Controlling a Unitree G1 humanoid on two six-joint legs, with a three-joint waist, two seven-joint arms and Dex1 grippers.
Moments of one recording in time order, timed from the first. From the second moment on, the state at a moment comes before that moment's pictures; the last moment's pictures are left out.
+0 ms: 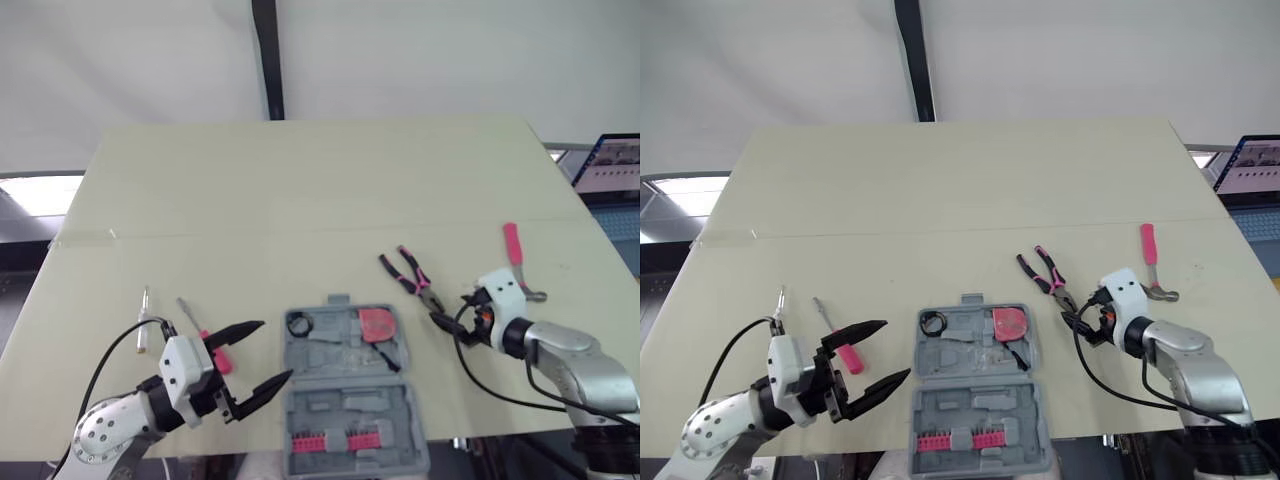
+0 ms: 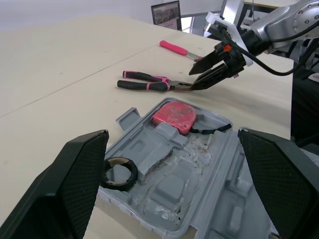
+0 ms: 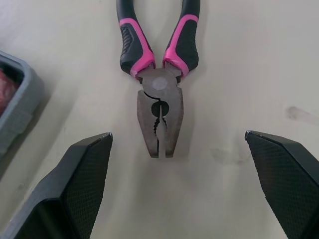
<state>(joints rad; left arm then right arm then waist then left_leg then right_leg) 0.42 0.52 0.12 -0.62 -0.46 0.12 -0.74 -0.15 -0.64 -0.10 -0.06 0.29 0.66 0.62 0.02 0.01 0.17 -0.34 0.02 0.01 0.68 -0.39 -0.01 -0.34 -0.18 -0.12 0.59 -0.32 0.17</state>
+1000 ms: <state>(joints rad) 0.31 0.53 0.10 -0.82 -0.47 0.38 -0.55 -0.32 -0.56 0.00 0.10 0.23 0.61 0.66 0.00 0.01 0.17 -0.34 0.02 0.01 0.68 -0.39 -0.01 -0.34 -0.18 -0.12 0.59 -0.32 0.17</state>
